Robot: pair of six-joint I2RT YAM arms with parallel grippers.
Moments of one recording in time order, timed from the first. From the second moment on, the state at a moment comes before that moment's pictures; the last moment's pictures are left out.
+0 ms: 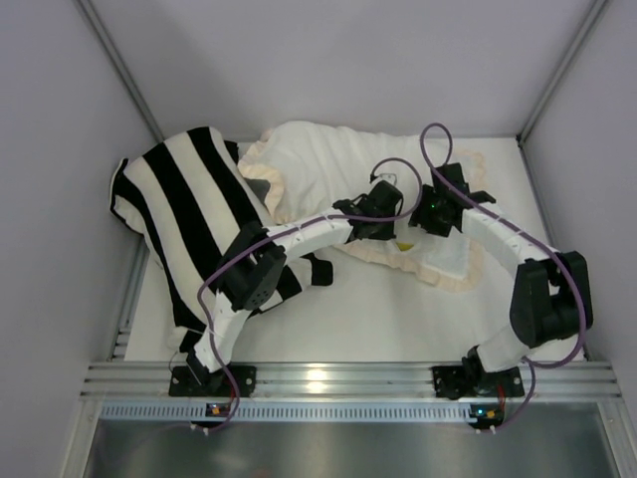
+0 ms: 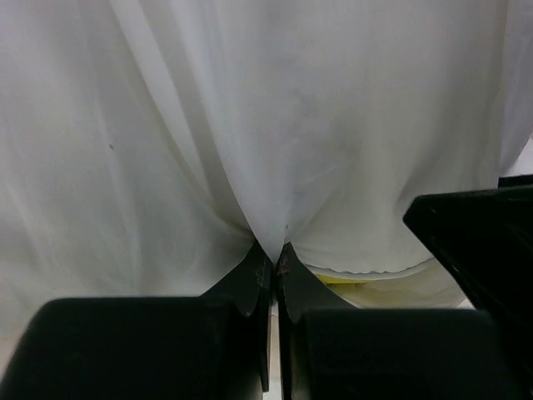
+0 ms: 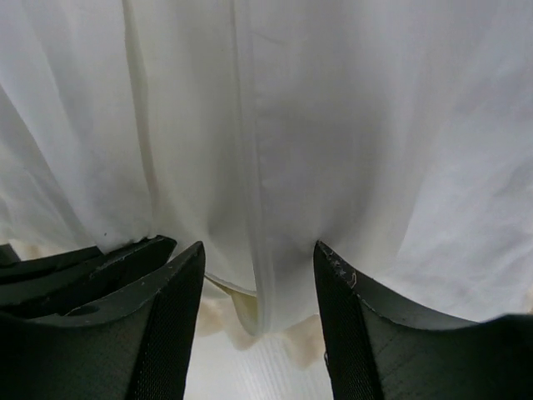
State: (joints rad) left arm -0.87 2.18 1.75 -0.38 -0.16 -0.63; right arm 0.24 1.53 1.10 -0.52 0.03 0.55
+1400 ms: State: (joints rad) left arm -0.88 2.17 1.87 -0.41 0.14 -0.59; right arm 0.13 1.22 0.68 -0.33 0.00 0.61
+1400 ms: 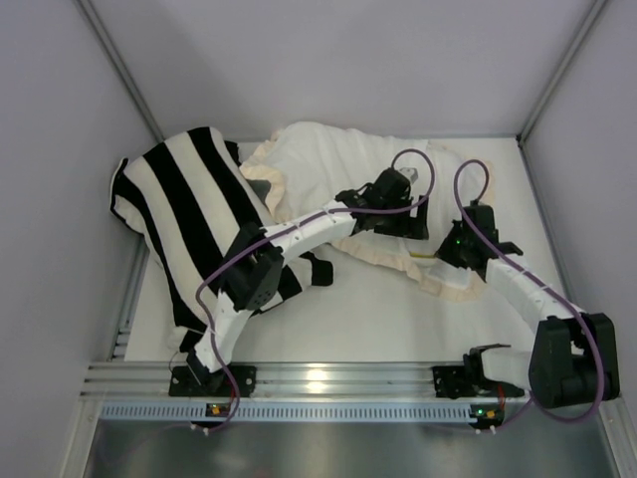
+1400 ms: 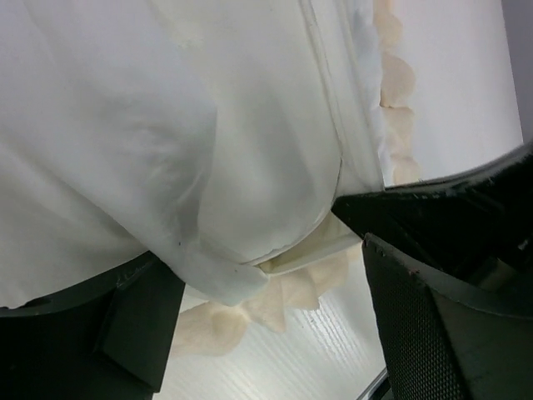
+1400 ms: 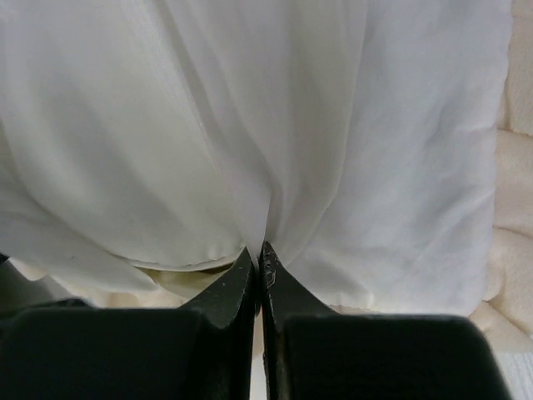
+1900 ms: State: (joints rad) left arm -0.88 2.42 2.10 -0.46 0.11 -0.67; right arm 0.12 1.20 0.65 -0.34 -0.02 0.63
